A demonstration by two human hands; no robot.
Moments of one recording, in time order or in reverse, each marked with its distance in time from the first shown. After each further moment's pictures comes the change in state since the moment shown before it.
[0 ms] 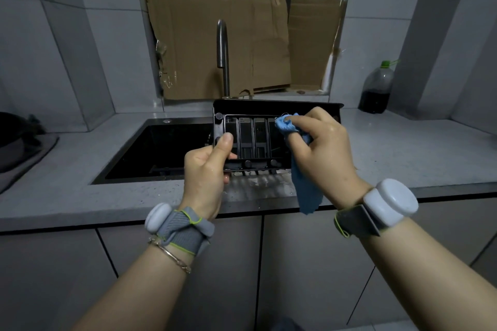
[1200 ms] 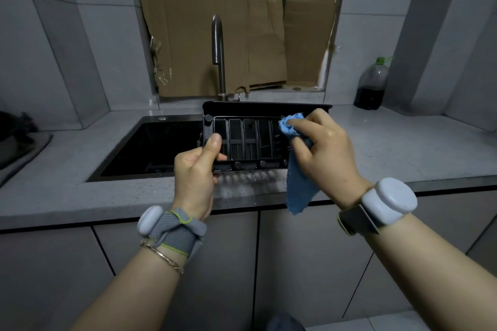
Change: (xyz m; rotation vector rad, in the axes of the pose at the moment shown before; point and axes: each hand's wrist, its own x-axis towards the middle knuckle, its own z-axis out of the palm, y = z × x) left_hand -0.002 -0.004 -0.006 -0.042 0.000 -0.011; right_hand -0.009 0.013 -0.005 -0.104 -0.026 -0.064
